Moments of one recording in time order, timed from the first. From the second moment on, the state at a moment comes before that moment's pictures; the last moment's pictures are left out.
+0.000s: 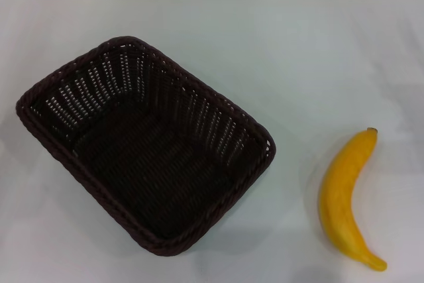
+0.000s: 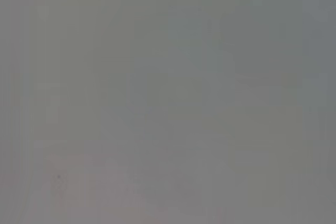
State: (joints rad) left arm -0.23 -2.02 0.17 0.58 1.55 1.43 -1.24; right arm 0.42 2.02 2.28 0.11 -0.58 1.21 -2.74
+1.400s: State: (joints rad) left arm -0.29 -1.77 0.57 1.04 1.93 1.47 -2.10; right arm 0.41 2.01 2.28 0.12 -0.57 1.20 -2.69
